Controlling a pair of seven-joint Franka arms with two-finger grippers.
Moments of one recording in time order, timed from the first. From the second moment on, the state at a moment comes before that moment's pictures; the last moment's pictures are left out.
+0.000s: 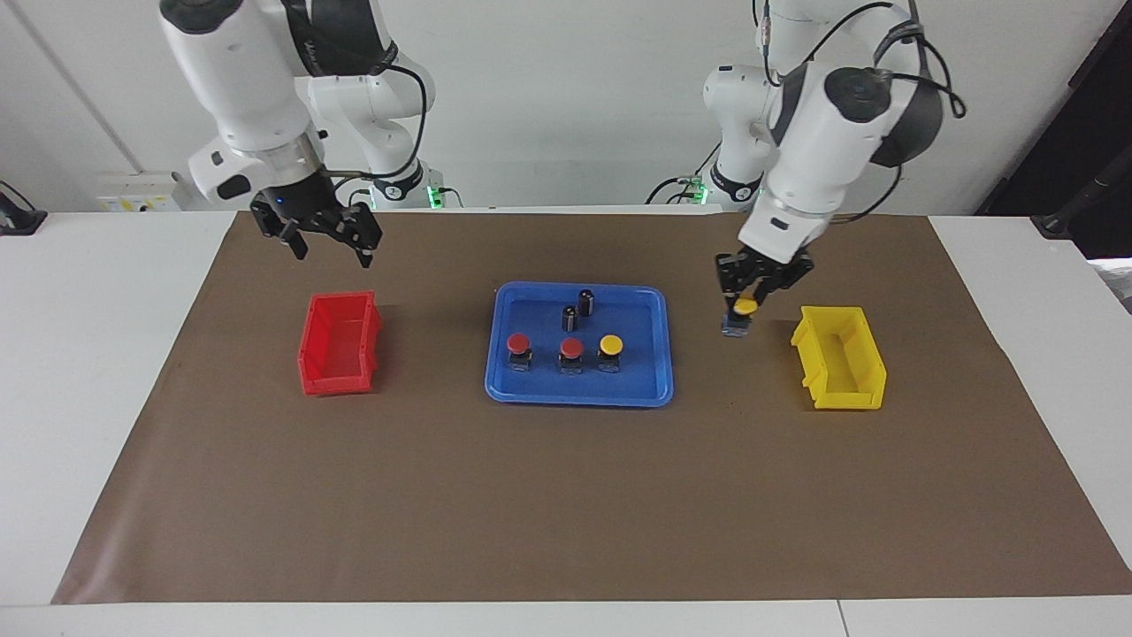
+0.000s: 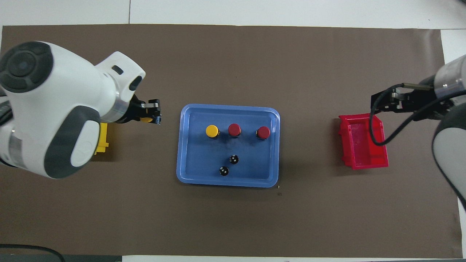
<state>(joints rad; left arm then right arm) -0.47 0.06 -0.02 -1.83 -0.08 1.95 -0.49 0.04 -0.06 -0.01 -1.65 0.01 1.55 0.19</state>
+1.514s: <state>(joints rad) -0.58 0.18 0.00 -1.98 -0.09 2.23 -0.62 -0.07 -0.04 -0.02 -1.60 -0.02 1.45 0.04</state>
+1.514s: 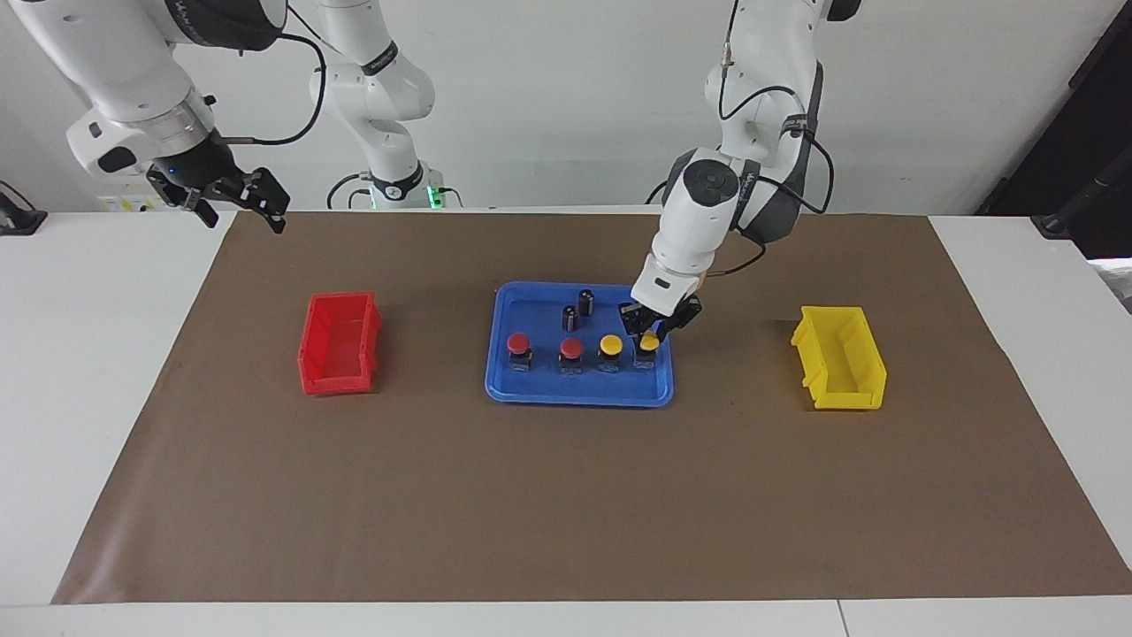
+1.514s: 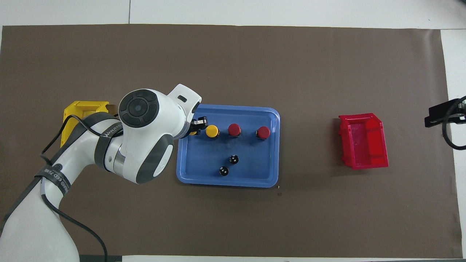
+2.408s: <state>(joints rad) -0.52 0.18 0.02 -1.94 -0.06 2.17 -0.56 -0.07 -0.04 -0.02 -1.60 -0.02 1.45 0.04</state>
